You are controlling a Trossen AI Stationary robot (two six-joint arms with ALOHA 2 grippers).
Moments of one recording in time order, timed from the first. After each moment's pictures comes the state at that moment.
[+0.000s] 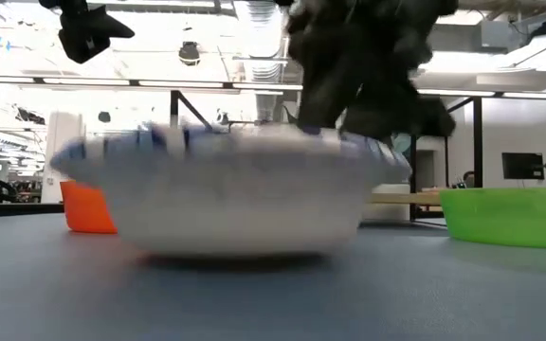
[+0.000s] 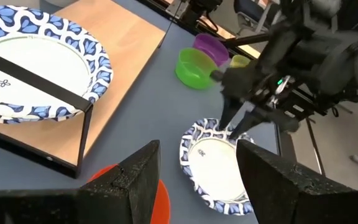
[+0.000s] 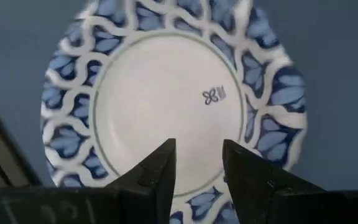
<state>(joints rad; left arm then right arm) -0.20 0.66 0.71 -0.44 -0.17 -0.63 0.42 1.95 1.41 -0.52 0.16 1.27</state>
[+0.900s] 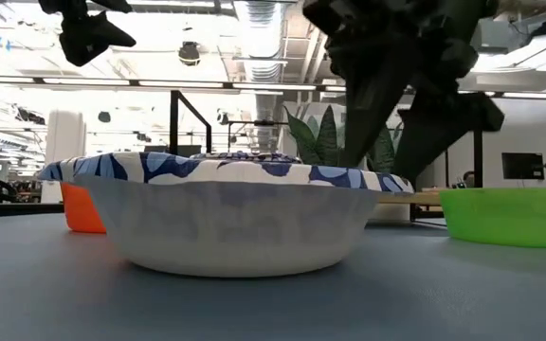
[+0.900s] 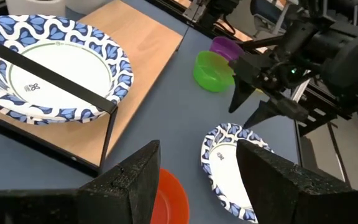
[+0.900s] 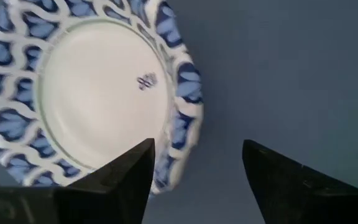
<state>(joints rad) -0.20 0.66 0.71 -0.47 -0.24 -0.61 0.42 1.87 1.32 -0.61 0.16 1.38</state>
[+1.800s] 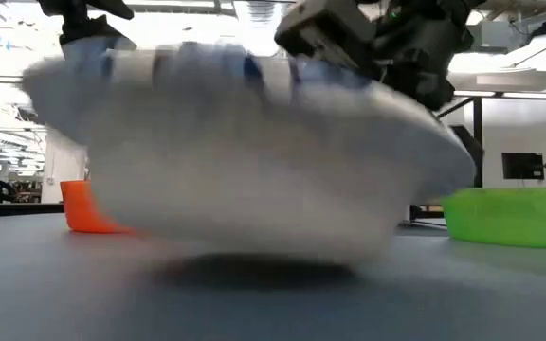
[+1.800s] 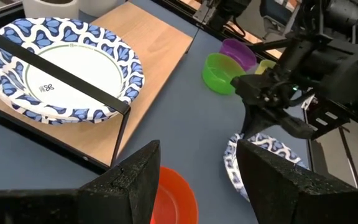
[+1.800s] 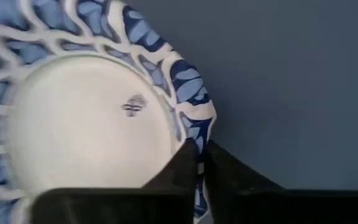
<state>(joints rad) -0.20 0.66 0.71 -0.48 -0.27 -0.61 0.40 1.95 1.30 -0.46 0.09 1.36</state>
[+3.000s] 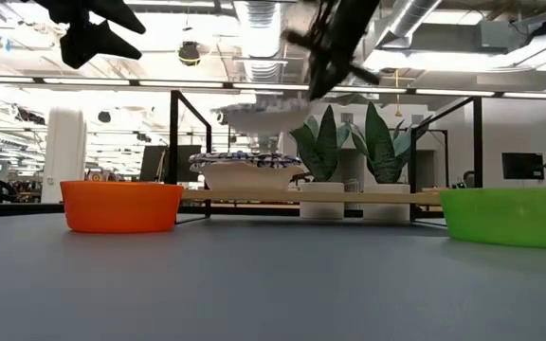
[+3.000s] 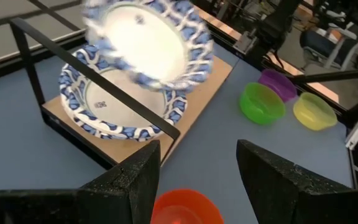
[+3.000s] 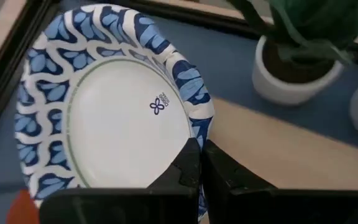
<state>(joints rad) -0.20 0.66 0.71 -0.49 -0.47 -0.65 -0.25 1.73 1.63 -0.84 0.30 0.88</state>
